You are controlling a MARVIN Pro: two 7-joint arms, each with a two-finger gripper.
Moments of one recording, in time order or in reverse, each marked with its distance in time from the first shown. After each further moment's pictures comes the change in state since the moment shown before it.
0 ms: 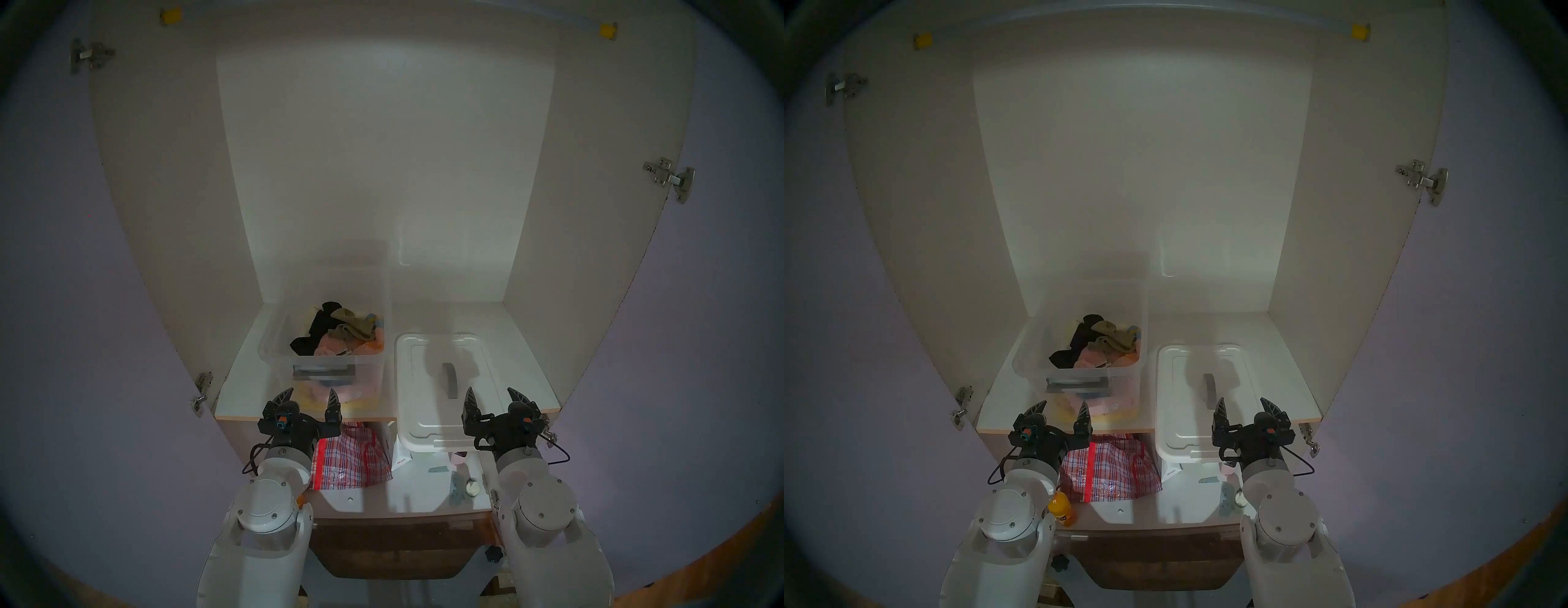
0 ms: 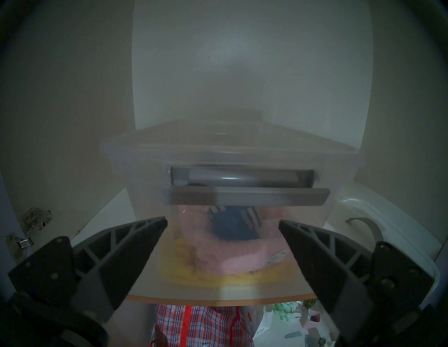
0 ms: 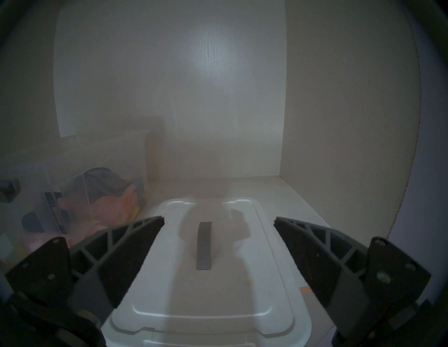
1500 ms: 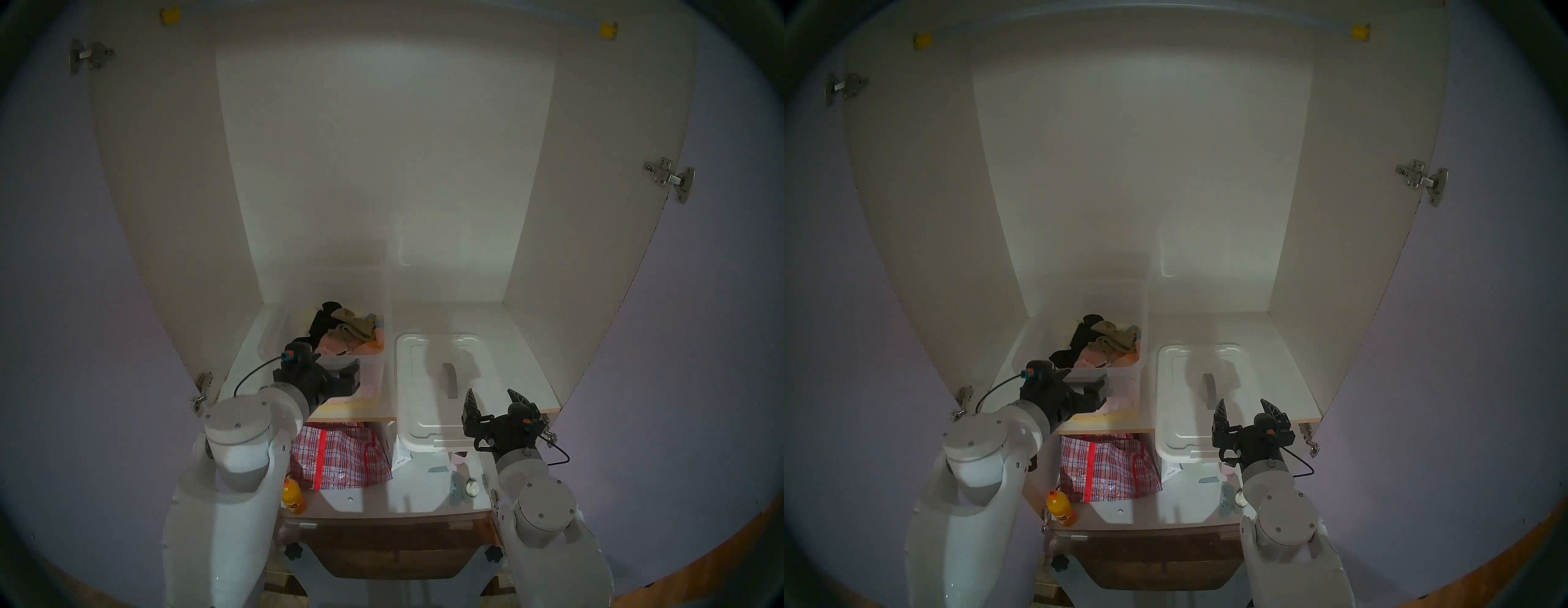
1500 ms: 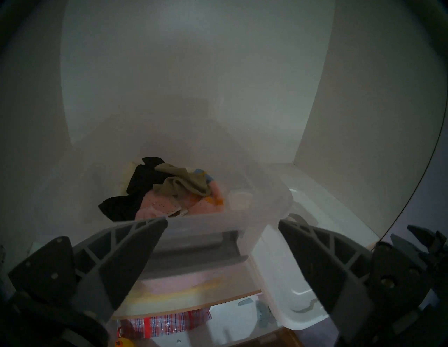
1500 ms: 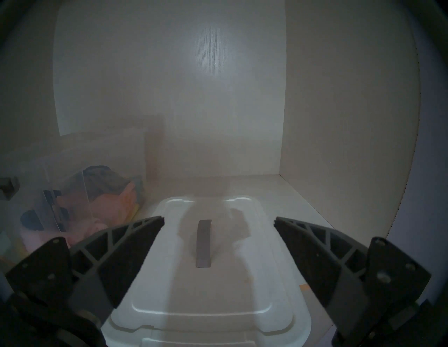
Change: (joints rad) left arm -0.212 0.106 0.002 -0.248 -0.161 0.643 -0.220; right arm 0.000 0.001 -0.001 0.006 0.001 0.000 -0.003
